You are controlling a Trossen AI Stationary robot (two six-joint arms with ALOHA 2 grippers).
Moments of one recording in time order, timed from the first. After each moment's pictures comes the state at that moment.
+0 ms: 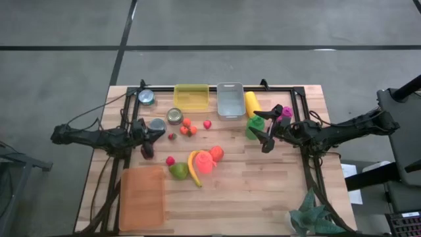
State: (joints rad) left arm -0.18 0.08 0.09 -0.14 -0.52 -0.42; right arm 0.12 0.90 0.35 0.82 0.44 -0.05
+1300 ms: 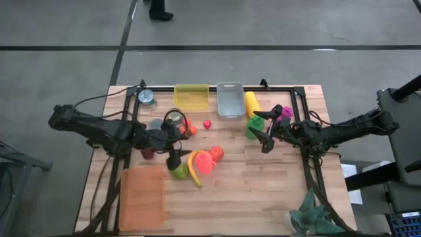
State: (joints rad) left arm -0.26 1.19 1.07 -0.57 -0.33 -0.42; right arm 0.12 0.90 0.35 0.81 0.44 -0.05
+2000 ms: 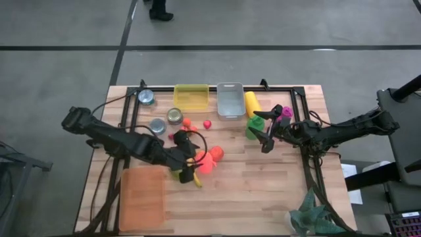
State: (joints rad) left arm -0.37 1.44 1.21 -0.55 -0.44 -0.36; right arm 0.12 0.90 0.35 0.81 0.44 -0.05
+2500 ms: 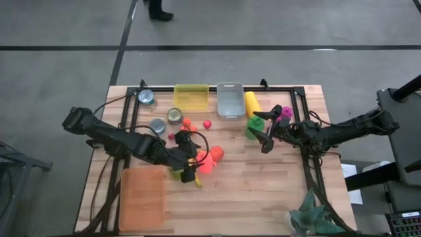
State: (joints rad) left arm -0.35 1.45 1.19 -0.52 -0.45 -0.34; right arm 0.12 0.90 0.35 0.79 0.44 -0.05
